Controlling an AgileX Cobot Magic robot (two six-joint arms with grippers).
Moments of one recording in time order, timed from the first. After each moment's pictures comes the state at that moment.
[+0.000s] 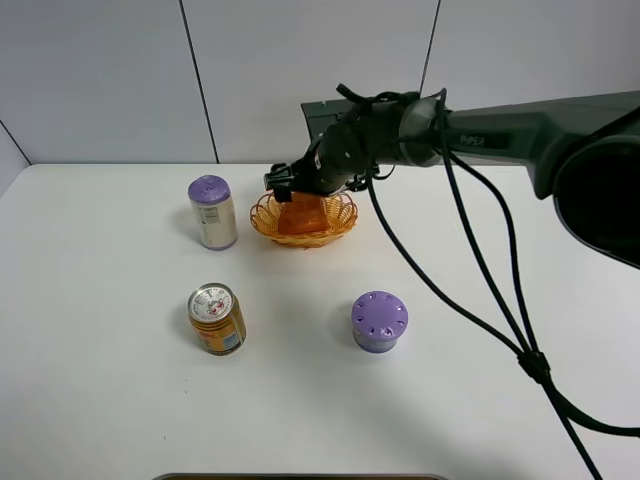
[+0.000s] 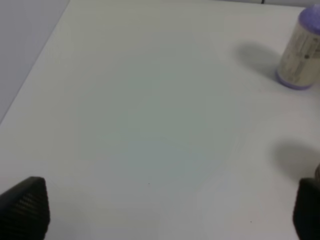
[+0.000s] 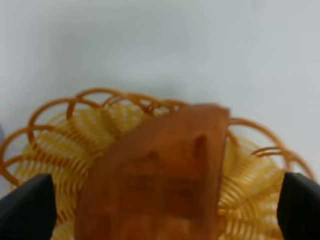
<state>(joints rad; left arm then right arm) 0.04 -0.01 -0.50 0.05 1.06 -0.02 0.62 2.18 -1.62 -0.31 0.43 0.57</state>
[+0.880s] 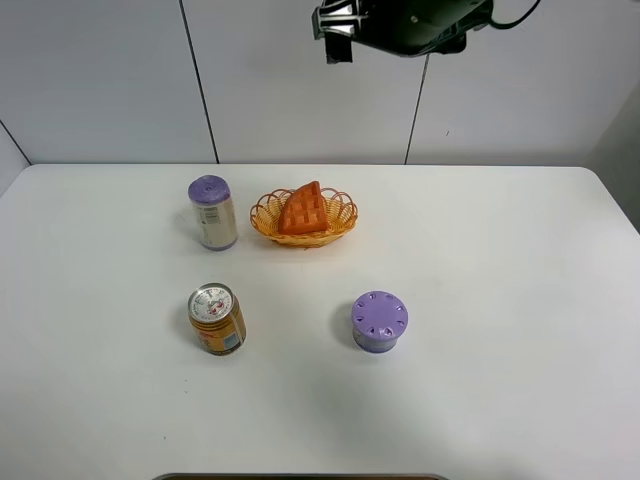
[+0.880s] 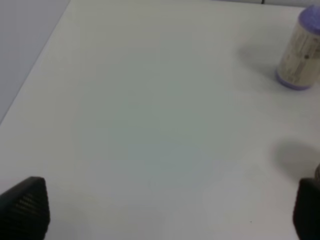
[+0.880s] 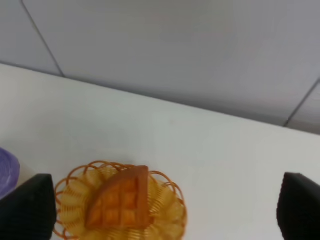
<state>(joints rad) 0.04 -0.01 -0.50 0.05 1.06 -0.02 0.62 1.66 -1.62 -0.36 0.75 0.48</state>
